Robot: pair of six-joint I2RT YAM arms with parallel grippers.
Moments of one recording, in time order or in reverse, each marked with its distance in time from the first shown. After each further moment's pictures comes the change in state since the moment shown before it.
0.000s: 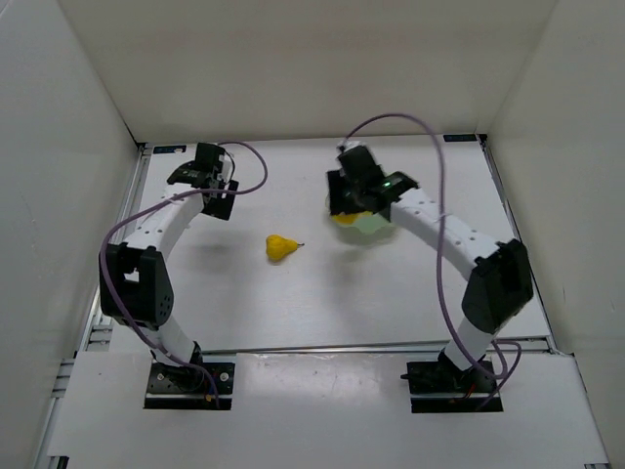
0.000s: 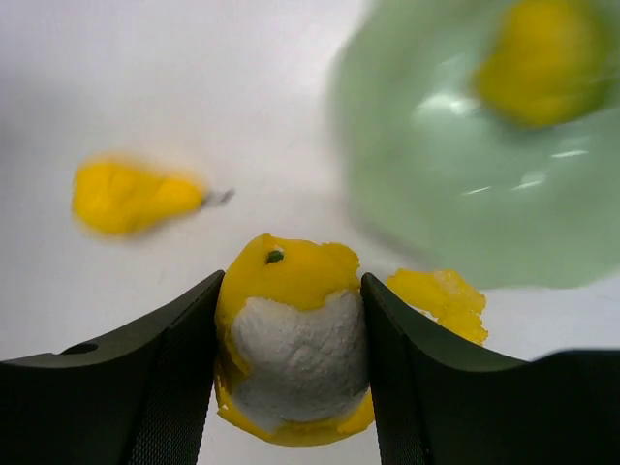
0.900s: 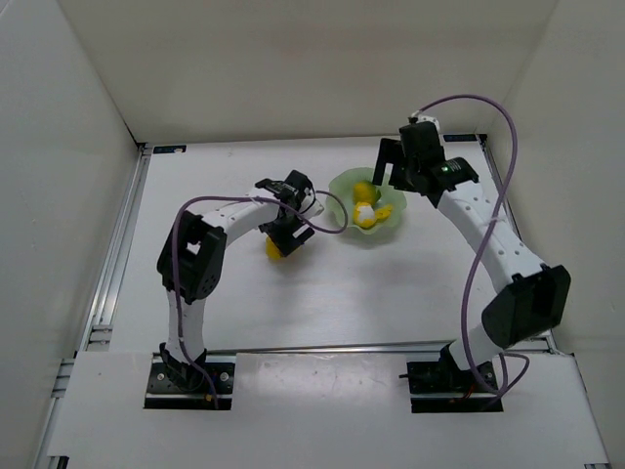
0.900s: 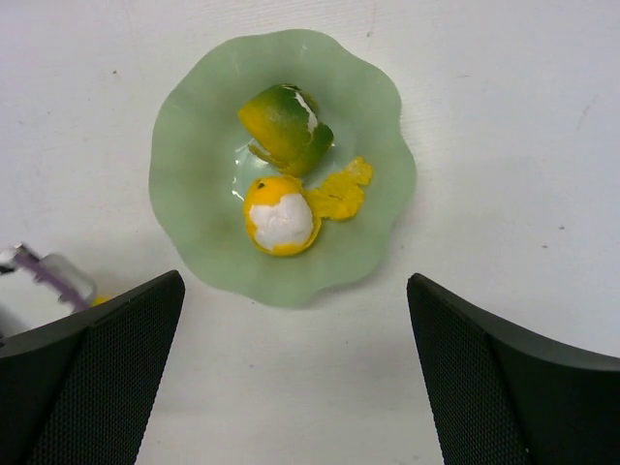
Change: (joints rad) left arm -0.422 0.322 0.142 -0.147 0.196 0.167; right arm -0.324 -0.162 0.043 -0.072 0.101 0.066
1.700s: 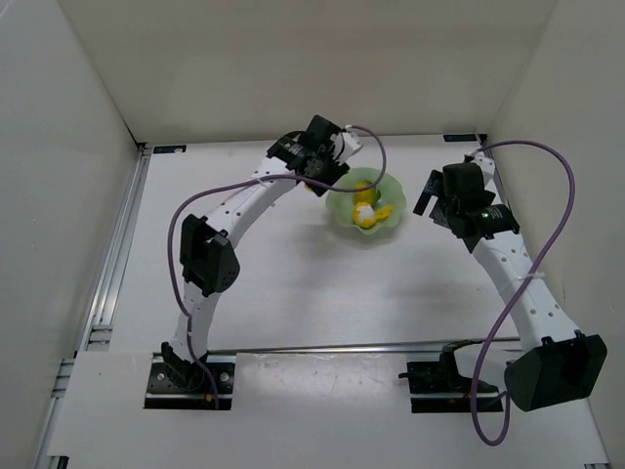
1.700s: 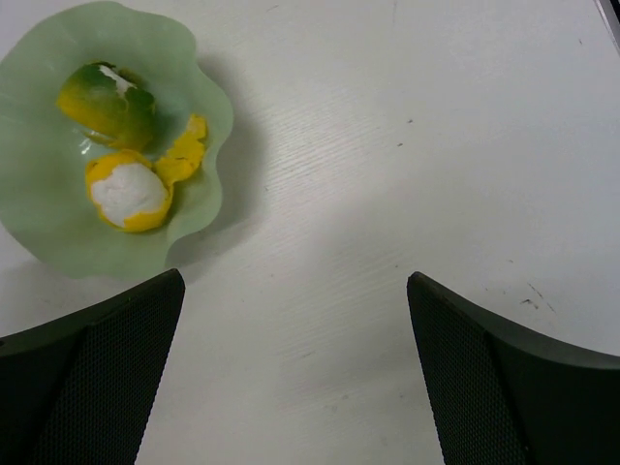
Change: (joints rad) left arm -0.061 0.127 0.607 -0.062 0.009 0.019; right arm -0.149 -0.372 -0.387 0.002 0.108 0.088
